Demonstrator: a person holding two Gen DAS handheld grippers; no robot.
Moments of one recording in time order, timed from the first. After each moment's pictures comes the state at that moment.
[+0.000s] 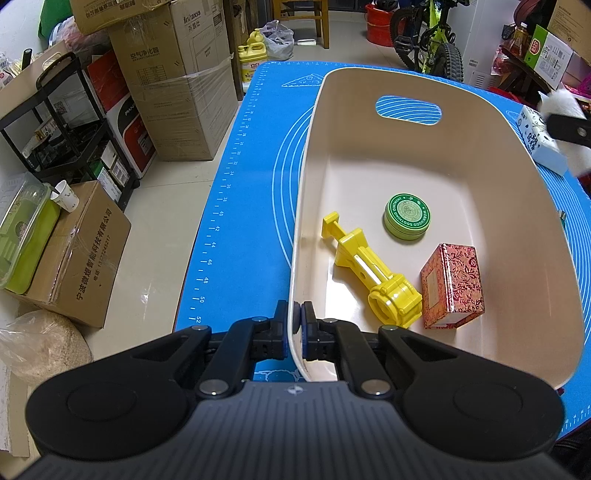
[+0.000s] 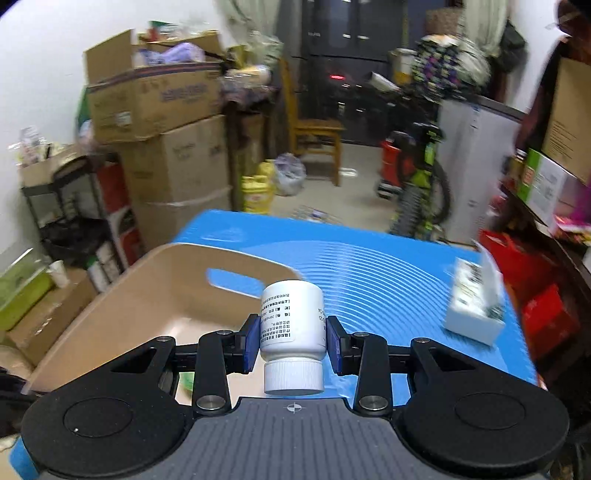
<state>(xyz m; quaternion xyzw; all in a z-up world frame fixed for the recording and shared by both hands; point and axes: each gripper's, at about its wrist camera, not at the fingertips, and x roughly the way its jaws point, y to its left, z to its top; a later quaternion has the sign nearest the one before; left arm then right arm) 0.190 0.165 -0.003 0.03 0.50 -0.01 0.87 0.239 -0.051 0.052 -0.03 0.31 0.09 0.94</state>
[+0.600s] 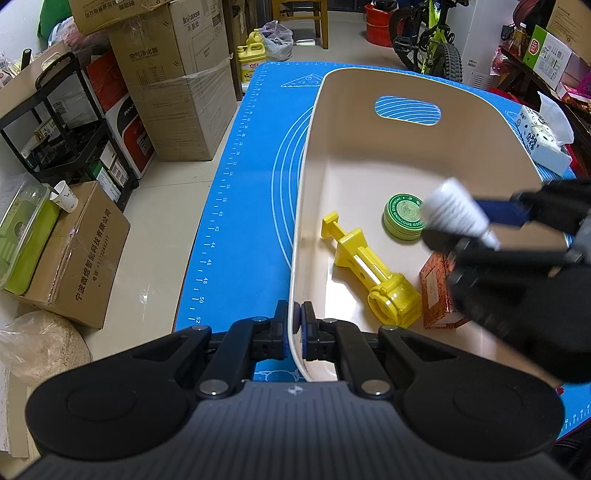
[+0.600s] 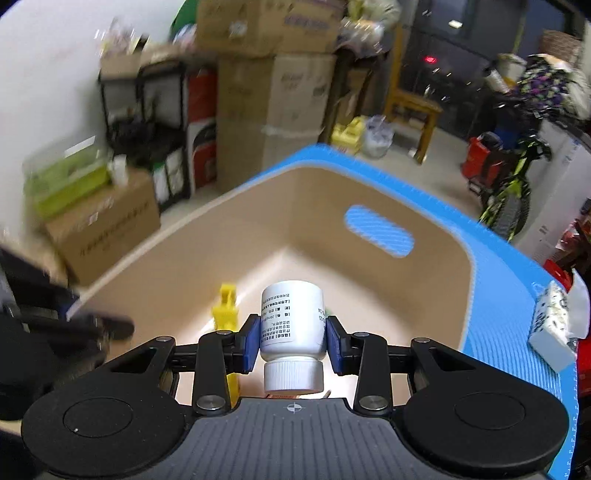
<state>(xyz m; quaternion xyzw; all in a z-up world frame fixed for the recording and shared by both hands) 0.189 0.166 -0.004 0.03 0.50 -0.01 0.87 0.230 0.066 0.000 -0.16 0.39 0.19 0.89</state>
